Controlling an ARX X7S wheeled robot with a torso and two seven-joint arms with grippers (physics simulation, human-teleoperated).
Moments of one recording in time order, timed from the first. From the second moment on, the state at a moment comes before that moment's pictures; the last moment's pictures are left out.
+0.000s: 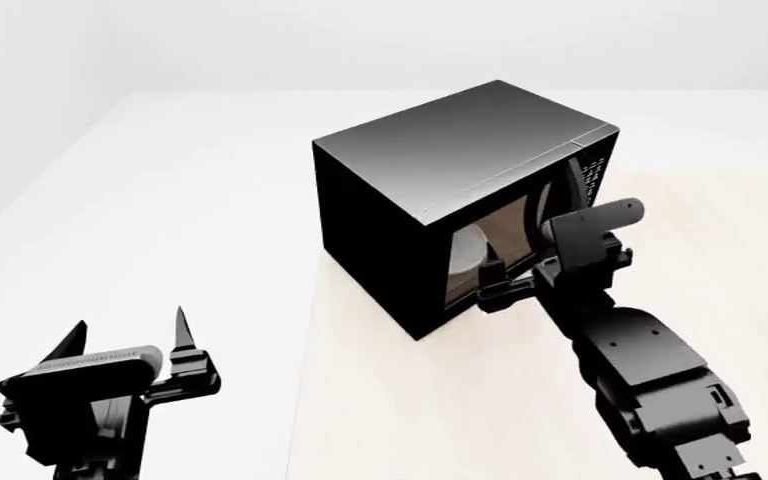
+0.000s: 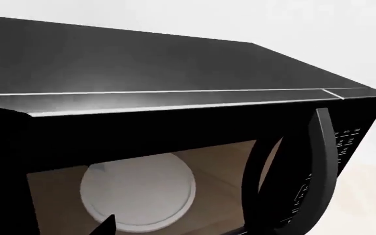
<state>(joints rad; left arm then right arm) 0.01 -0.43 0.08 0.36 -0.41 -0.19 -0.41 0.72 0.41 -0.42 0.29 0.42 0.41 0.00</state>
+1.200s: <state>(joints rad) 0.02 -0.44 0.07 0.38 -0.43 -0.18 -0.42 0.15 0.53 -0.28 -0.60 0.44 0.40 0.41</state>
